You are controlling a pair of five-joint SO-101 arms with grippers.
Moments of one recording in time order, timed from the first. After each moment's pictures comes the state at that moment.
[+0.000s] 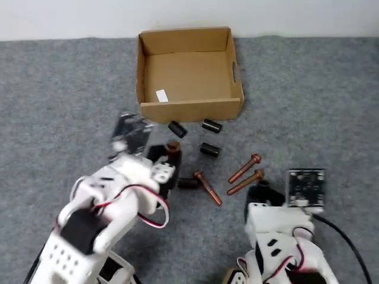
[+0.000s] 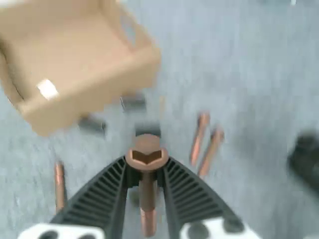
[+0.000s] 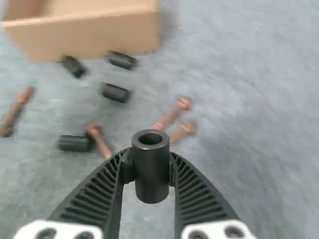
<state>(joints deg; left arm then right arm) 28.9 -64.7 45.8 61.8 16.4 -9.3 -101.4 58.6 88.3 -6.1</state>
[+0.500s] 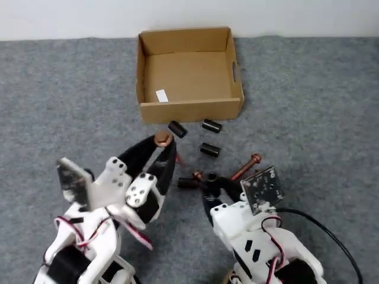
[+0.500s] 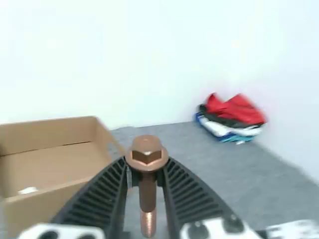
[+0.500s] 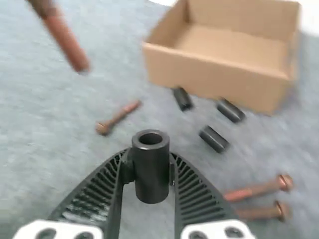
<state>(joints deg) 32.2 -89.4 60.7 43.4 24.5 -34.7 -103.5 66.6 70.8 -6.1</state>
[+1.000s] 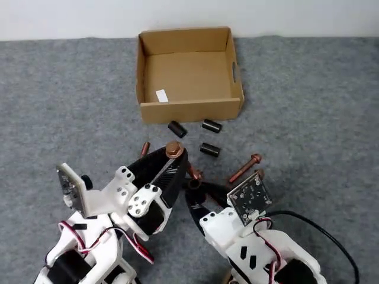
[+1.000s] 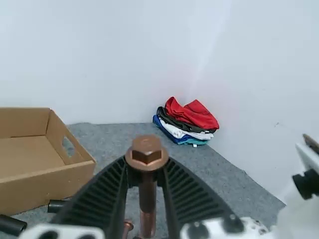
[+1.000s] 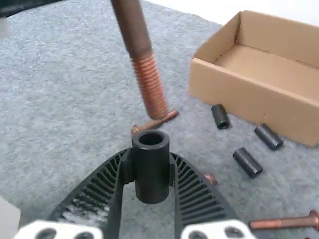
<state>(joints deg) 37.3 -92.0 62.7 43.2 30.4 -42.7 -103.4 66.6 68.0 -4.0</state>
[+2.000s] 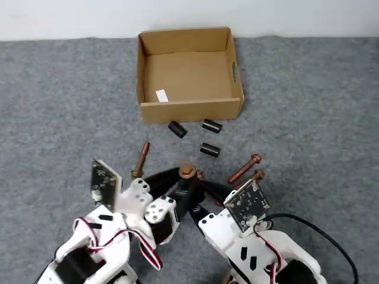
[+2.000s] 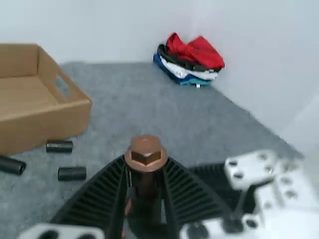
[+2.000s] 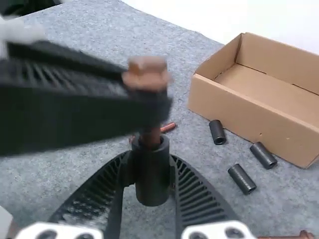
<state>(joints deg) 42.9 -92.0 67.1 53.1 29.8 -43.0 -103.6 66.5 67.3 0.8</state>
